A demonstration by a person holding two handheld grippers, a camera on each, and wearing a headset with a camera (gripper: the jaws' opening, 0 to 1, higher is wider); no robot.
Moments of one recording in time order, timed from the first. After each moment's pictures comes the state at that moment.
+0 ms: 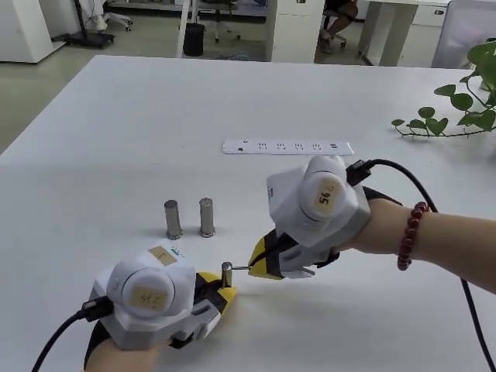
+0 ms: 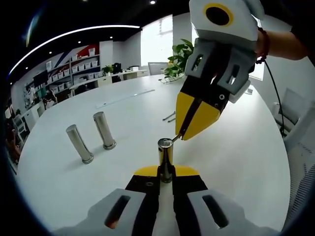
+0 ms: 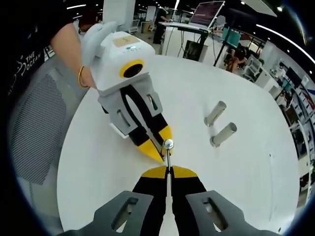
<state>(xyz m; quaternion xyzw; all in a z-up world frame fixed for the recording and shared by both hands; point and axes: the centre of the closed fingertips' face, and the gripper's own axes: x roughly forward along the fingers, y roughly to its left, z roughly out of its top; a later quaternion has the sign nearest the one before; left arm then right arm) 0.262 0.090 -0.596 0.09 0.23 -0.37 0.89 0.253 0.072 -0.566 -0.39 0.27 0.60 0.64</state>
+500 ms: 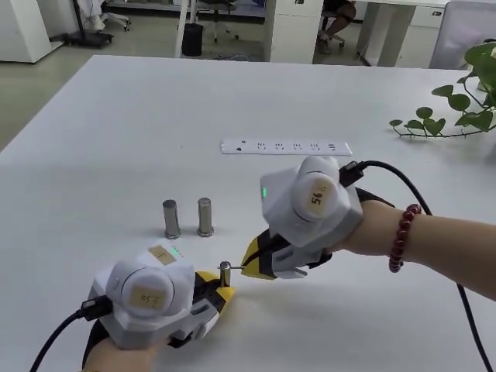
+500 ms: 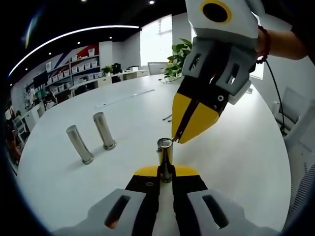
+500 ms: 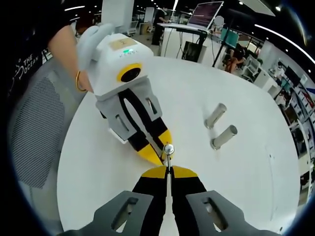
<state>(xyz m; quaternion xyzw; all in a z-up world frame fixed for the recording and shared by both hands) 0.262 0.090 -0.597 0.10 0.23 -0.37 0.89 0.252 0.080 -0.566 -0.38 0.27 0.60 0.65</state>
